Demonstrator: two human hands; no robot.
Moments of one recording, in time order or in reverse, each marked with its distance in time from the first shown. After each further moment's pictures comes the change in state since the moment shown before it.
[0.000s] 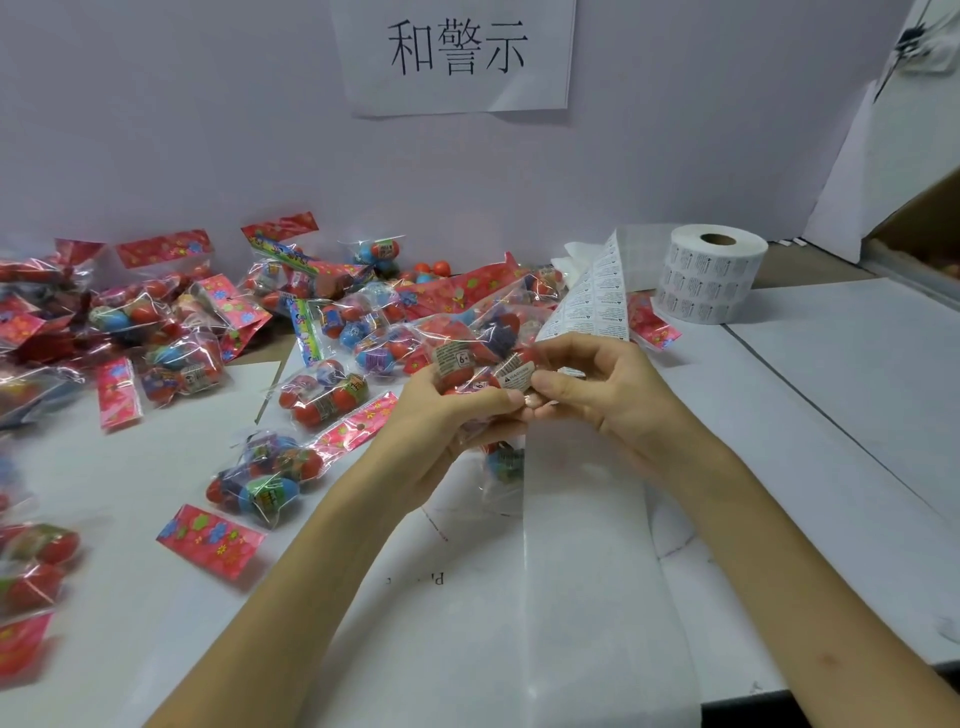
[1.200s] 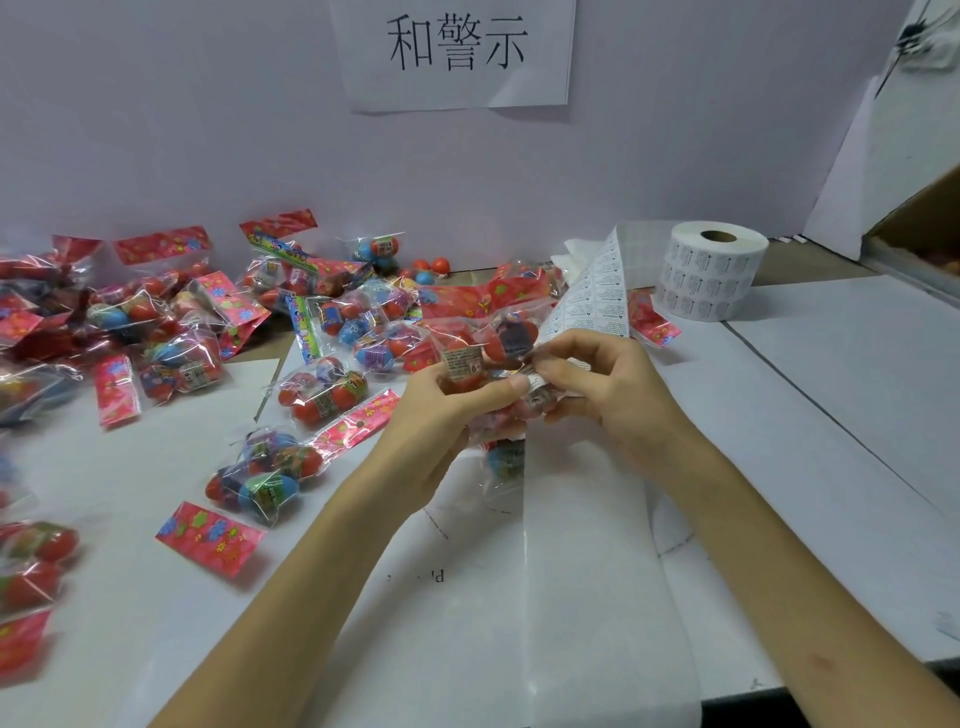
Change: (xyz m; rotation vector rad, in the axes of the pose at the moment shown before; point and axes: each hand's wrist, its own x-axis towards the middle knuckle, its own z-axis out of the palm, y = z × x) left_hand -0.002 -0.001 0.004 0.075 0.007 0.051; right_hand 0.000 0.001 0.003 -0.130 0.087 -0.041
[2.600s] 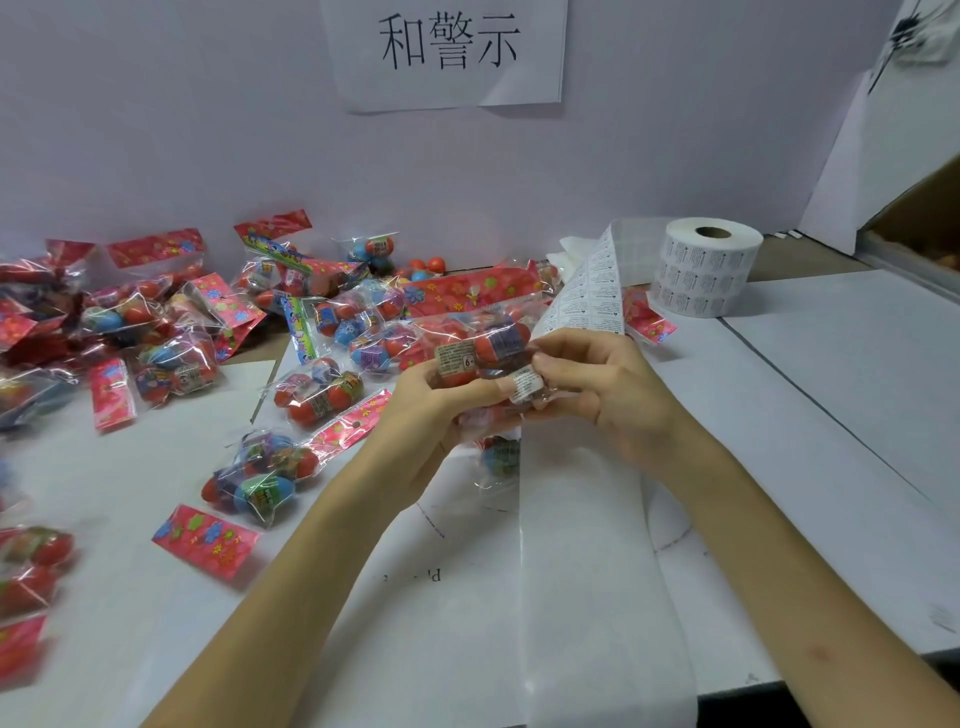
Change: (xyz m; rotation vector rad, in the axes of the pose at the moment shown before) left_hand 0.002 -0.001 -0.006 -0.046 -0.066 0.022; right_hand 0.001 -0.004 -0.003 0.125 -0.076 0.118
